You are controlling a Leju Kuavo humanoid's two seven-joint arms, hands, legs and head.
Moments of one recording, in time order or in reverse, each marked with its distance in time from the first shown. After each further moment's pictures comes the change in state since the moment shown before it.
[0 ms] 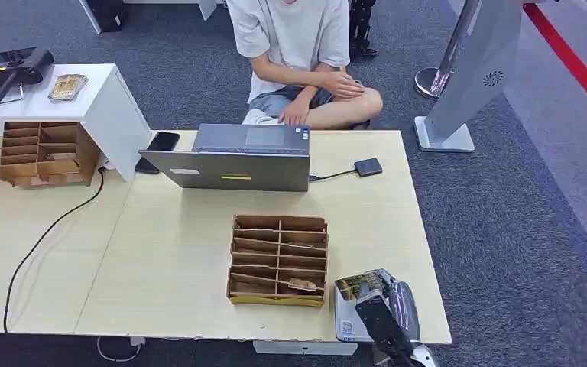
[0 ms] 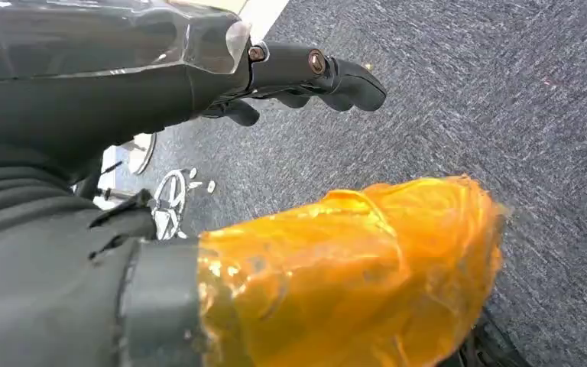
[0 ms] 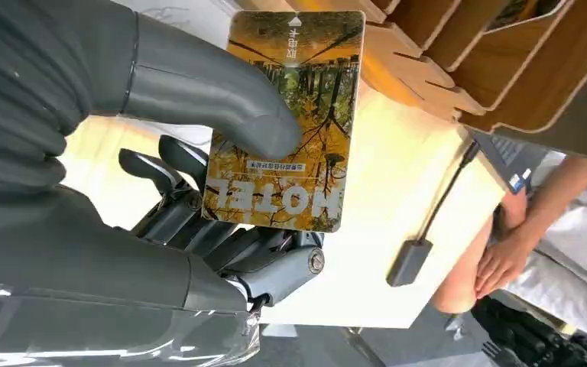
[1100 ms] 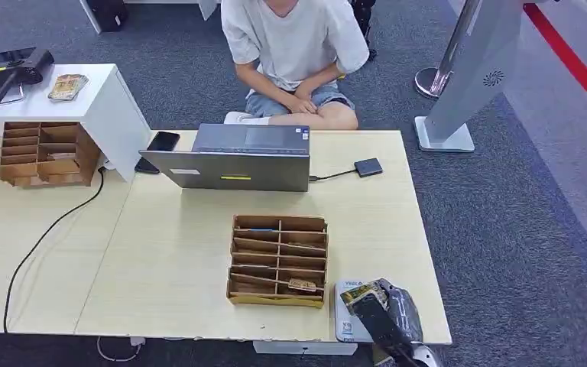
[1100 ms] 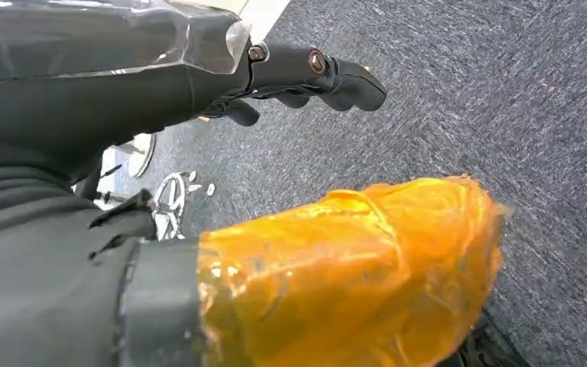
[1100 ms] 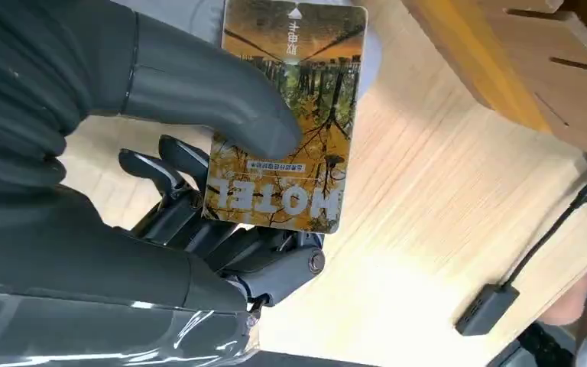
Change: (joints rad) left arm 0.000 0.000 0.000 0.000 -0.010 0.003 0.003; right arm -0.022 -0.039 0.008 0.084 0.042 0.049 0.113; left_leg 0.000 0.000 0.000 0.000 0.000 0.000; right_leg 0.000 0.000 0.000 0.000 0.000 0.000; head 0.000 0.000
